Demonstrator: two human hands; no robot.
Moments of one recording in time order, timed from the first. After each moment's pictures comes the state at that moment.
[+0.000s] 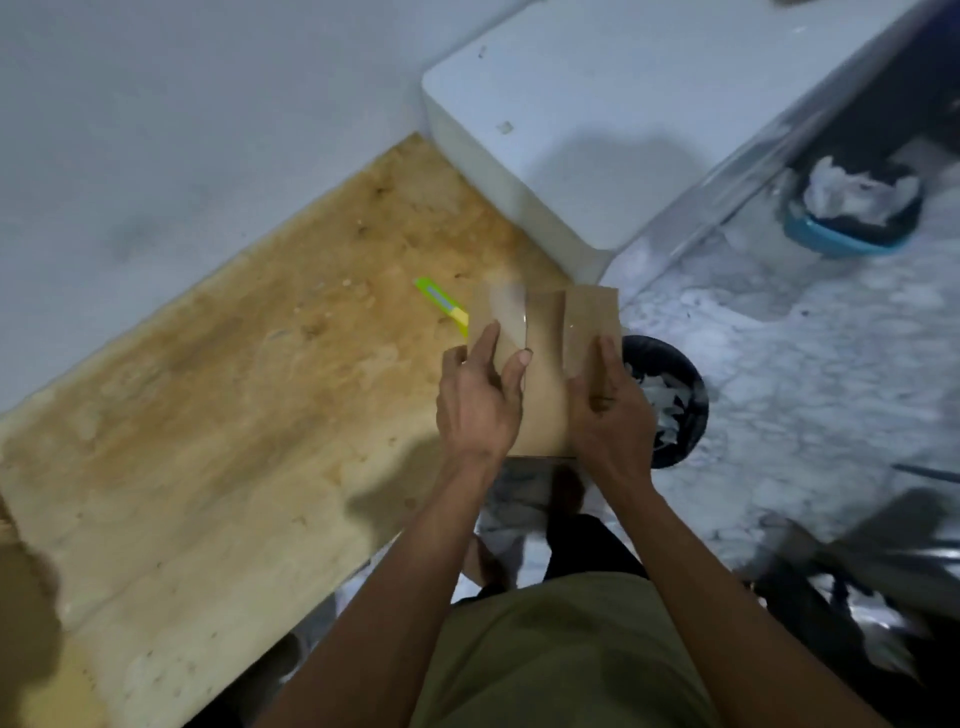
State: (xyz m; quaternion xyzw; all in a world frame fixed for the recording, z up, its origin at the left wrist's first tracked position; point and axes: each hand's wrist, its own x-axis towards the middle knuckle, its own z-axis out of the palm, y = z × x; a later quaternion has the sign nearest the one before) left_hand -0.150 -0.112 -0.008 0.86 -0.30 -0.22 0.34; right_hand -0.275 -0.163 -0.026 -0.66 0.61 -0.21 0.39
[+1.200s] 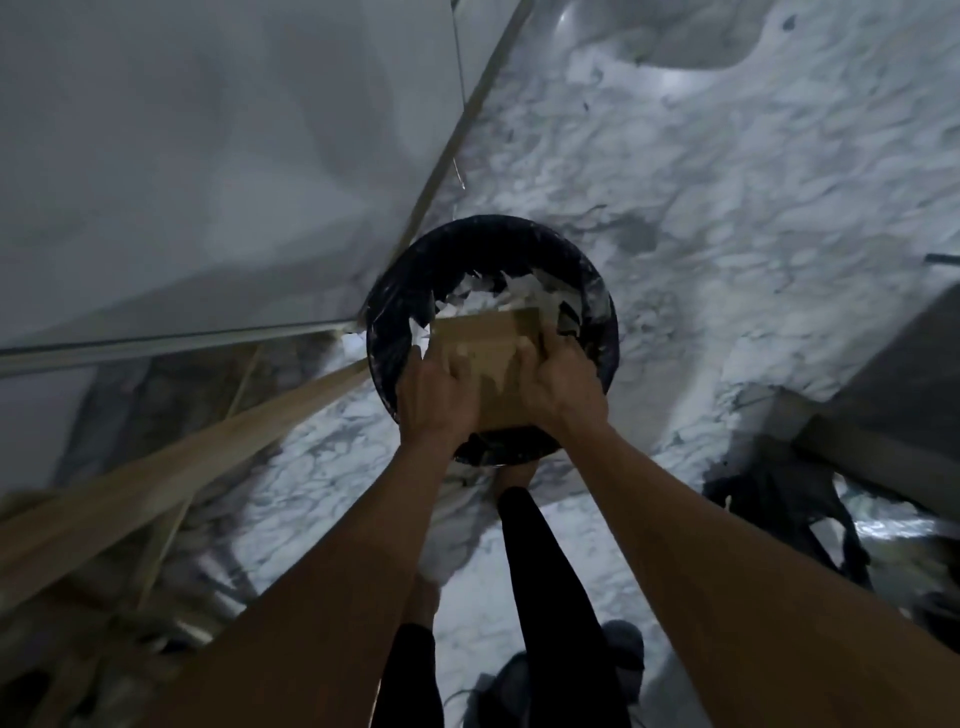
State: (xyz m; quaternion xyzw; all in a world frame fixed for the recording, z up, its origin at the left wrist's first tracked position) left_hand -0.352 -0.368 -0.437 0.84 -0.30 -0.45 0.05; right_hand -0.481 -0.412 -0.438 -0.53 0.70 0.10 0.46
